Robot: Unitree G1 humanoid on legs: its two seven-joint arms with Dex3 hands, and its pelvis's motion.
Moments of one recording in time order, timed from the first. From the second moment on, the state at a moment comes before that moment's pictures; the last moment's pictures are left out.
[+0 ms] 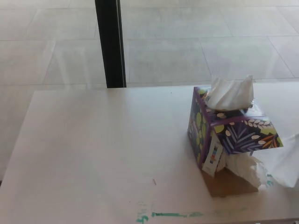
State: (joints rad) left_arm 0.12 0.64 0.27 1.27 -0.06 -0.07 -0.49; right_arm -0.51 -1.02 0.44 0.45 -1.00 -0.25 -0.33
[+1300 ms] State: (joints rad) left_arm 0.11 0.64 0.27 1.27 -0.06 -0.07 -0.50; right_arm -0.50 -1.15 0.30 0.21 -1.05 -0.14 0.23
